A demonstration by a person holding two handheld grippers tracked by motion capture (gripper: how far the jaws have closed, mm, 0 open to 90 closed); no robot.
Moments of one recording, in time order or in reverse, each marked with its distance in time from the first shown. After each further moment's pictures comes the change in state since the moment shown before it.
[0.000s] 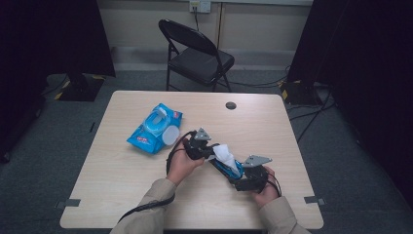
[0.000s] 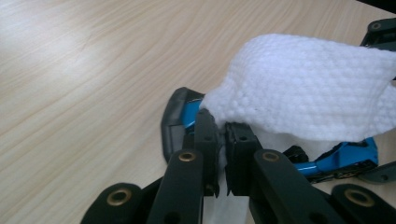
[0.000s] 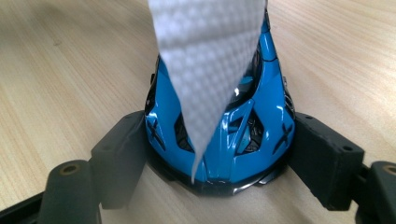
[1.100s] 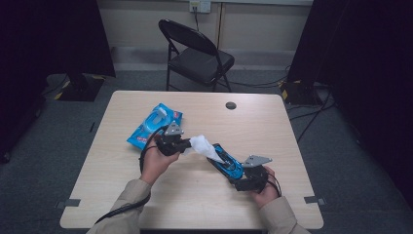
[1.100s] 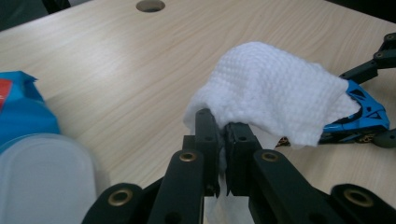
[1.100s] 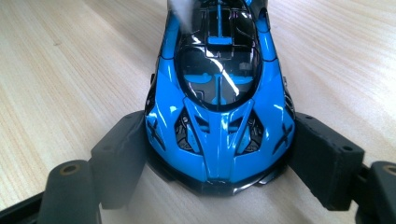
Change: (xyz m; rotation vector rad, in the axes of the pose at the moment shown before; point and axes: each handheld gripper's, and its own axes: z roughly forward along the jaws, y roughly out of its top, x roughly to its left) left arm 0.032 -0.018 -0.079 -0.072 0.108 -0.016; right arm 0.000 0.000 0.000 0.000 0.000 0.000
